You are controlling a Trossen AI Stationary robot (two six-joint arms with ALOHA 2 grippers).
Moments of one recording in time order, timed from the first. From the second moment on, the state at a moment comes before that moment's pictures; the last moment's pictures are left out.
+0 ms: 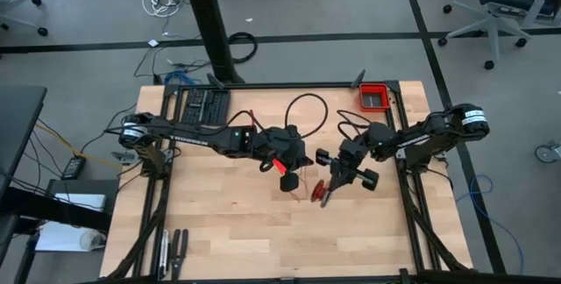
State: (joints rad) left arm -0.08 1.74 1.45 -0.21 -0.03 -0.09; right arm 0.00 1.41 0.46 1.36 -0.87 0.58
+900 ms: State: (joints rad) left arm 0.00 1.74 1.45 -0.12 -0.07 -0.14; right arm 0.05 1.41 0.46 1.12 -0.92 0.62
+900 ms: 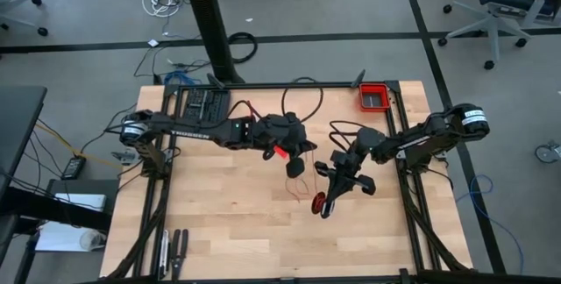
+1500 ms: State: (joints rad) left arm 0.05 1.74 1.45 -0.22 -0.04 -0.16; right arm 0.07 1.41 0.54 1.12 -1.00 0.55
